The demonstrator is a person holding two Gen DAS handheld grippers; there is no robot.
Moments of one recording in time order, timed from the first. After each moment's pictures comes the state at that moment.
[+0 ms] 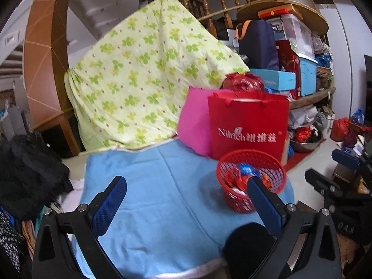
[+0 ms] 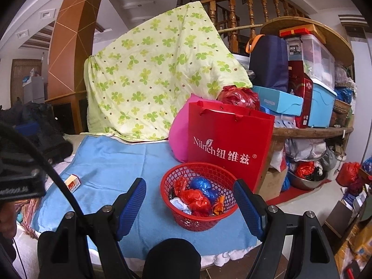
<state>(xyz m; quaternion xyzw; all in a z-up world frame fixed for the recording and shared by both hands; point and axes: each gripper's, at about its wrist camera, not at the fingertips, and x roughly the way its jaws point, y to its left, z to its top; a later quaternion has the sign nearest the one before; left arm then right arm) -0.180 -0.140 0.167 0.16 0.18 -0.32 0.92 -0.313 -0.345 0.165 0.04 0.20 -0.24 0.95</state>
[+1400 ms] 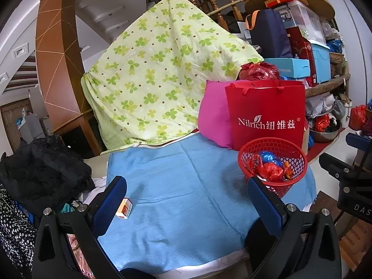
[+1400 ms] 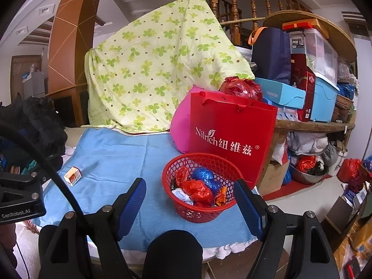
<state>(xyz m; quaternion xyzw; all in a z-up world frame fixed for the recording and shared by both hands) -0.188 -0.132 0.151 0.20 0.17 -0.25 0.93 -0.308 -0.340 0.155 0.04 0.23 -0.23 0.94</state>
